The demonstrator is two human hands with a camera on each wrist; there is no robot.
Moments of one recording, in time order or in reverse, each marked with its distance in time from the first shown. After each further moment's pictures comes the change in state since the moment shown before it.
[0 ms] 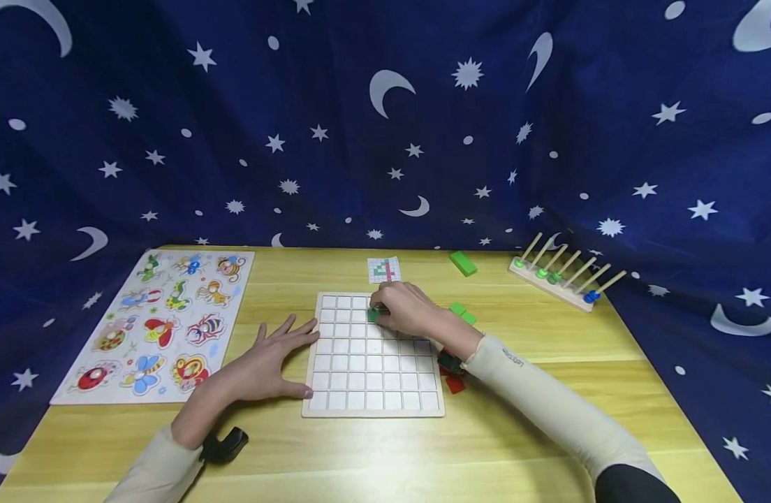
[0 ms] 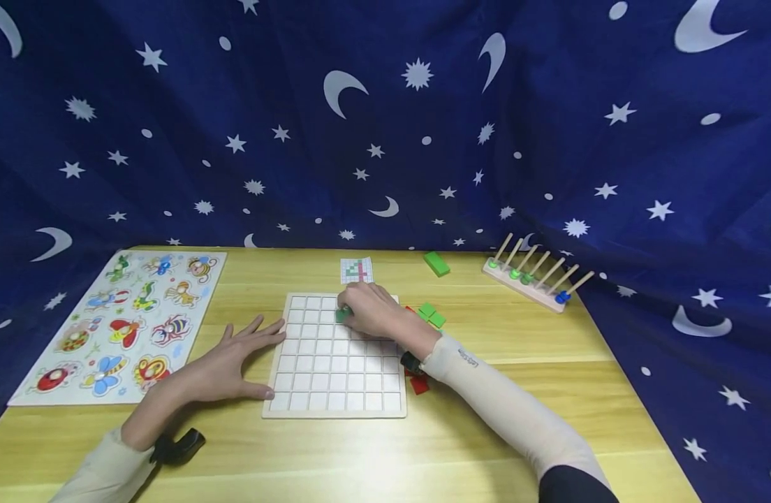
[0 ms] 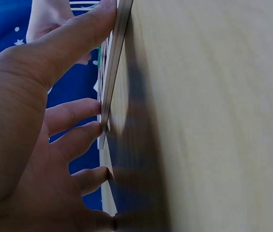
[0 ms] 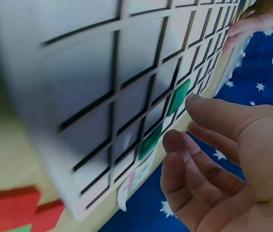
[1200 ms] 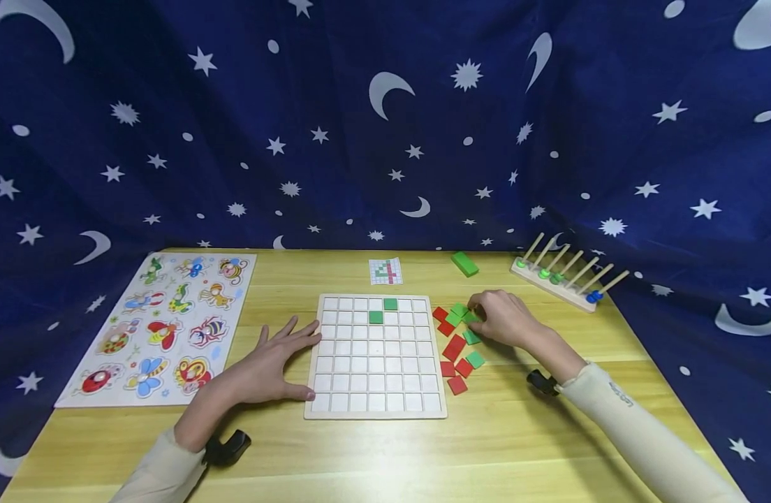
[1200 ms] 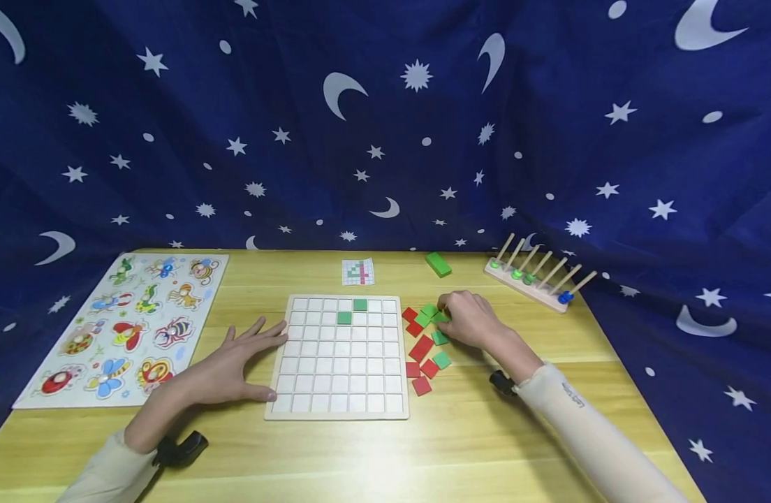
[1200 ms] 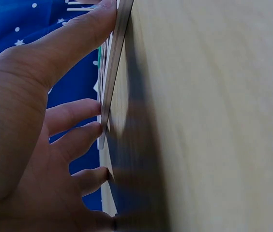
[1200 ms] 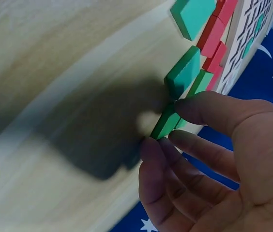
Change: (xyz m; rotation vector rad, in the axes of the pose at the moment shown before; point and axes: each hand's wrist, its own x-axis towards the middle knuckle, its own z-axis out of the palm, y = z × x) left_hand -0.001 0.001 0.000 0.002 -0.005 -0.004; right_hand -0.121 0.082 -0.030 -0.091 0.047 0.363
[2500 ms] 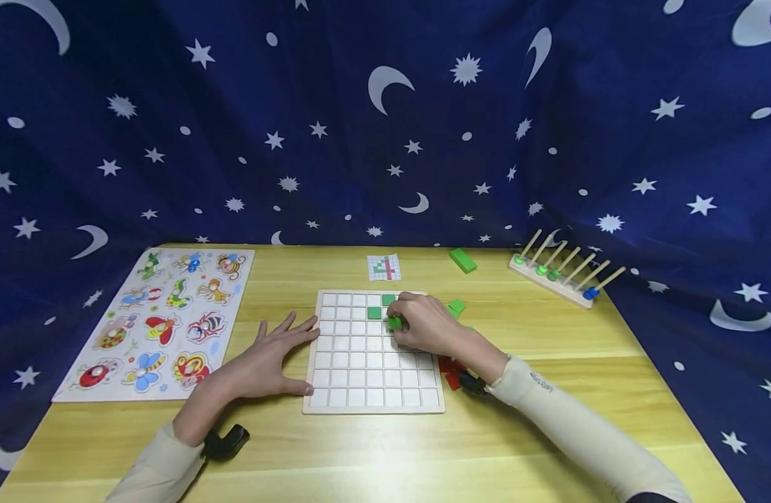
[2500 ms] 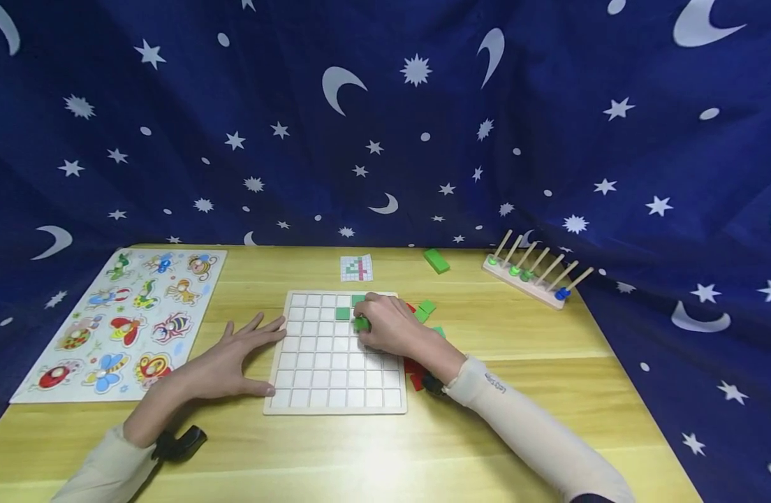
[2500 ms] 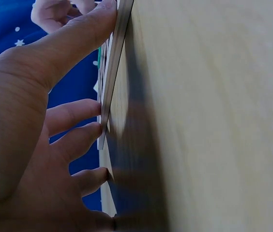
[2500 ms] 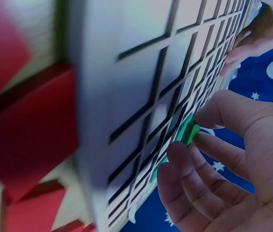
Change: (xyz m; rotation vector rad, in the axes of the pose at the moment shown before) left_hand -0.001 0.000 -0.001 -0.010 -0.001 0.005; right_hand 0.039 -0.112 0.029 0.105 0.031 -0.283
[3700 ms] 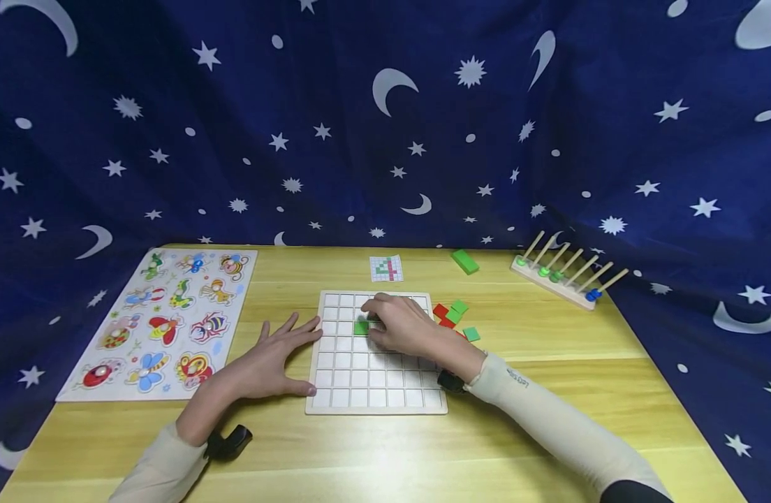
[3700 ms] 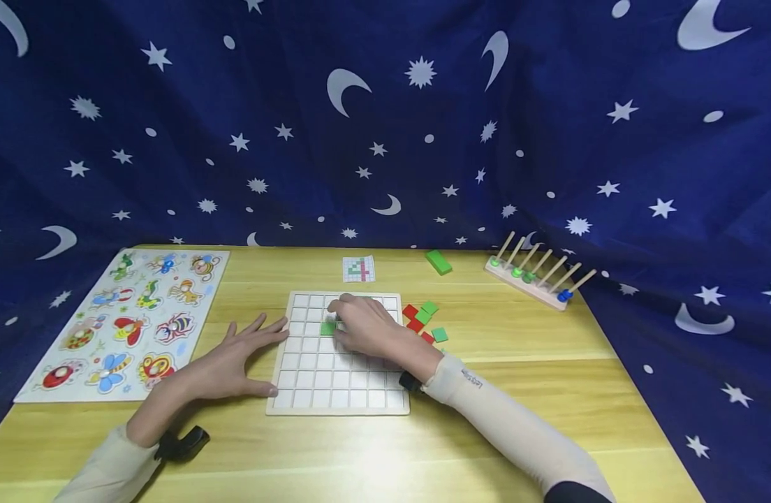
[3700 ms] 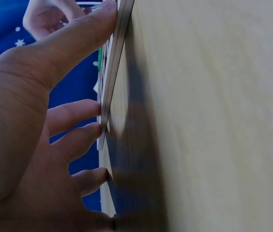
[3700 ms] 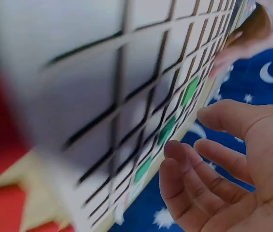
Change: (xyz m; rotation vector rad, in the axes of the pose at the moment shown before) left_hand -0.001 0.003 -0.003 -0.004 -0.004 -0.005; right_hand 0.026 -0.026 0.008 0.021 0.009 -0.048
